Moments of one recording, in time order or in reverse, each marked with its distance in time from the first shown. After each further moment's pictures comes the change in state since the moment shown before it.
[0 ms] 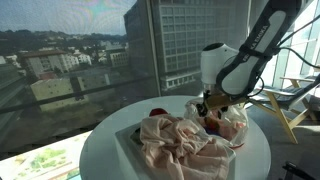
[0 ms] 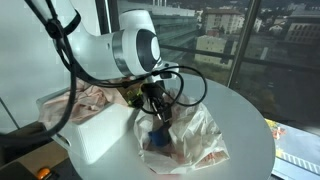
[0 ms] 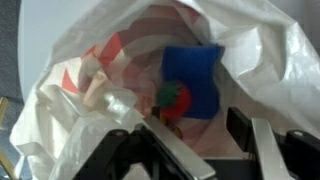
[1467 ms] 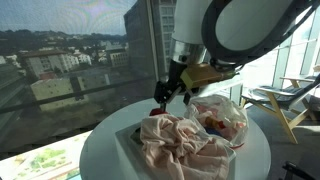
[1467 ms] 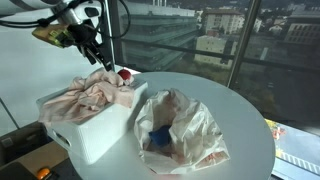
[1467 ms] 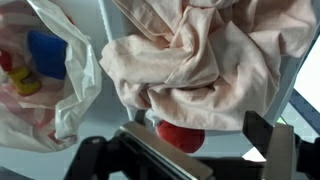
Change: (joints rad) arm 0.207 -0.404 0.279 -0.078 0.364 -0.092 -0.291
